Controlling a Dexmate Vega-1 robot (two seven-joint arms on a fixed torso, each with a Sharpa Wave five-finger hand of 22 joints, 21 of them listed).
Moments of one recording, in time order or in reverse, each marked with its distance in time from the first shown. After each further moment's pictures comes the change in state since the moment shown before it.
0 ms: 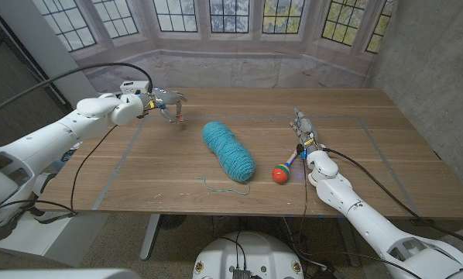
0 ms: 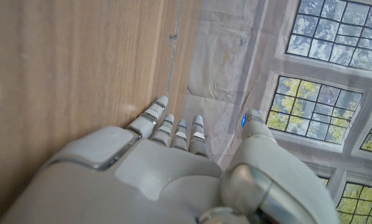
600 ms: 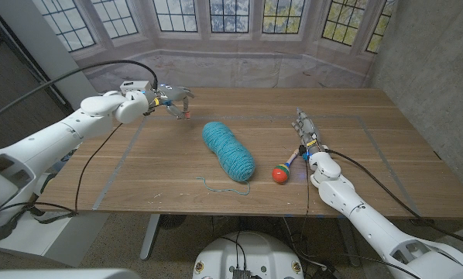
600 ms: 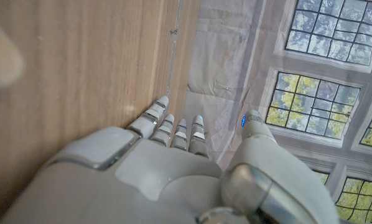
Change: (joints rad) left arm 0.032 -0.007 -0.038 -0.083 -0.015 0.012 -0.005; left_hand 0.000 0.000 -0.004 0.004 -0.004 0.000 0.000 -0.001 0.004 0.013 0.002 0.000 0.000 0.011 -0.003 0.000 0.000 0.000 0.000 0.000 0.000; right arm -0.017 -0.013 0.011 -0.010 0.014 0.008 0.011; right_hand 0.000 0.000 -0.004 0.004 0.000 0.000 0.000 0.000 0.000 0.000 0.000 0.000 0.000 0.000 0.000 0.000 0.000 0.000 0.000 0.000 0.000
